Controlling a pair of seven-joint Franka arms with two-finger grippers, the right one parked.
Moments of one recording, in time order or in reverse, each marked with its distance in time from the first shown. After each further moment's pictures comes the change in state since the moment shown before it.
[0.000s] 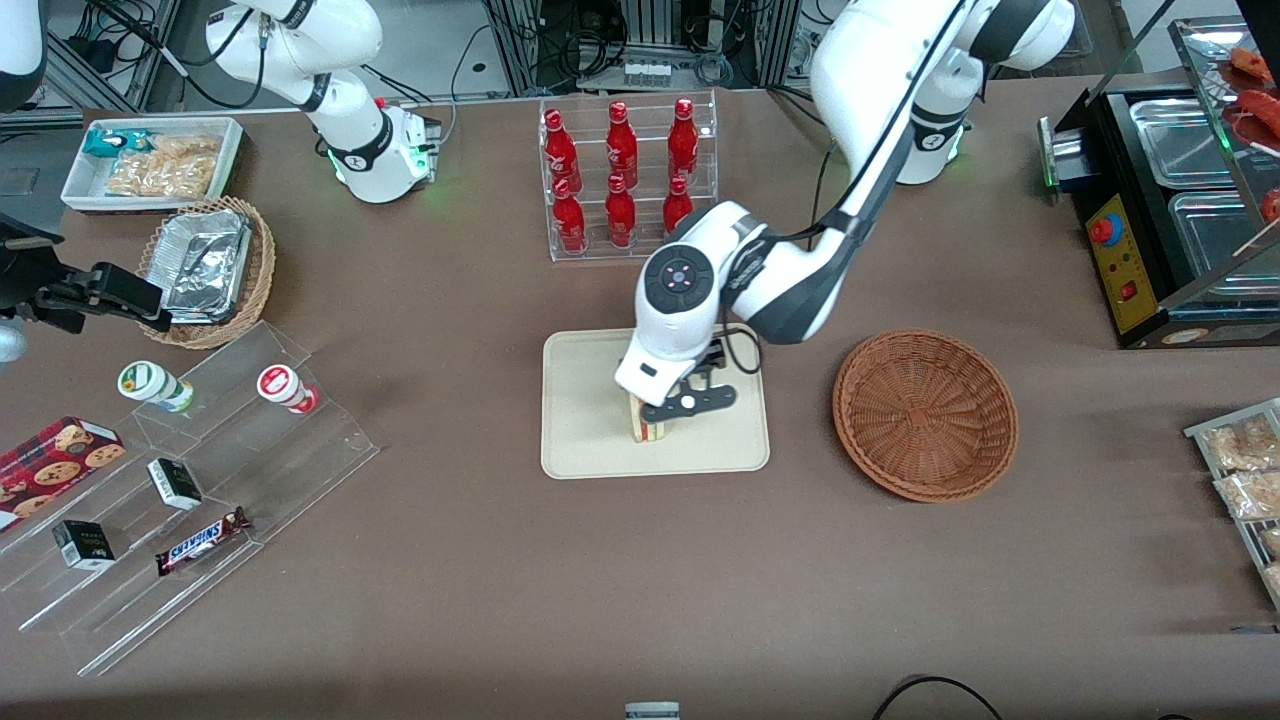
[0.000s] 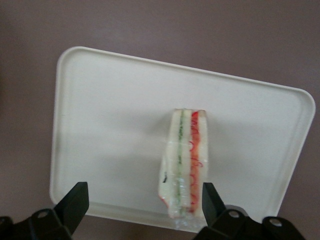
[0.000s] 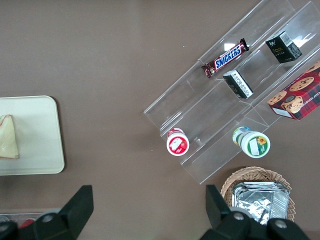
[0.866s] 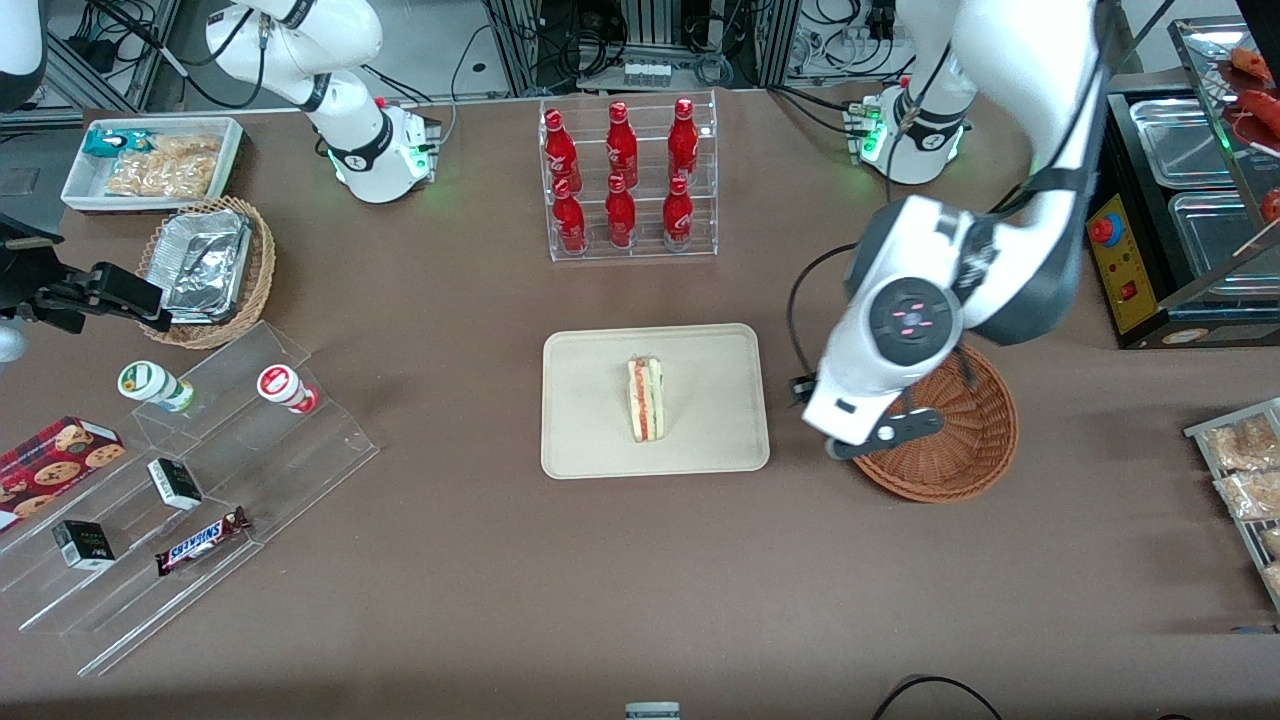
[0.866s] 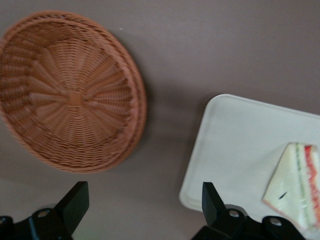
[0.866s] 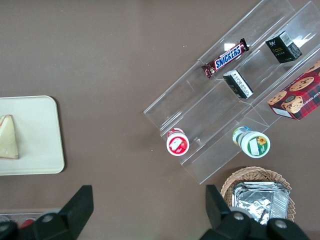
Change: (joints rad) arm 0.247 -0.220 0.063 -0.103 -0.001 -0.262 0.318
